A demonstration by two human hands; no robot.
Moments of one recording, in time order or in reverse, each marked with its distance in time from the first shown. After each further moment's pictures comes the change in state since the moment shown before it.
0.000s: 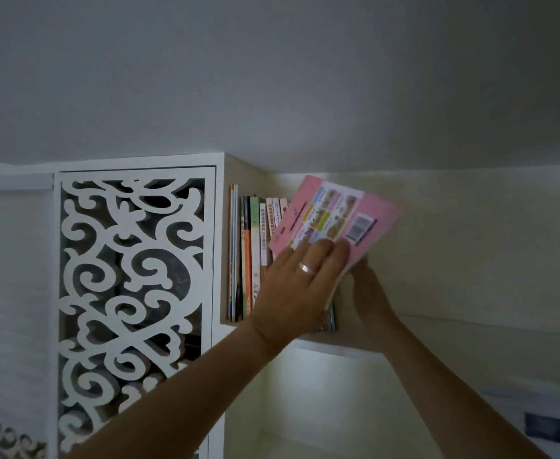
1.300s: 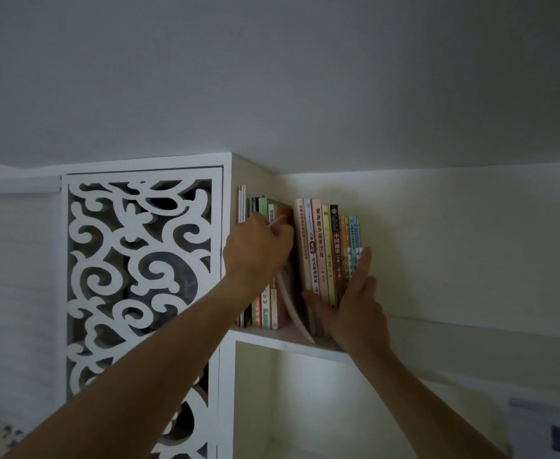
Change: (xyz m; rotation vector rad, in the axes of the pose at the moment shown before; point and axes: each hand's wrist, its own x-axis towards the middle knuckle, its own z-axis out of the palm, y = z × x) left_hand 0.021 -0.082 0.002 -0.170 -0.452 -1.061; right_hand -0.010 0.039 0.035 -0.803 0.121 -0.096
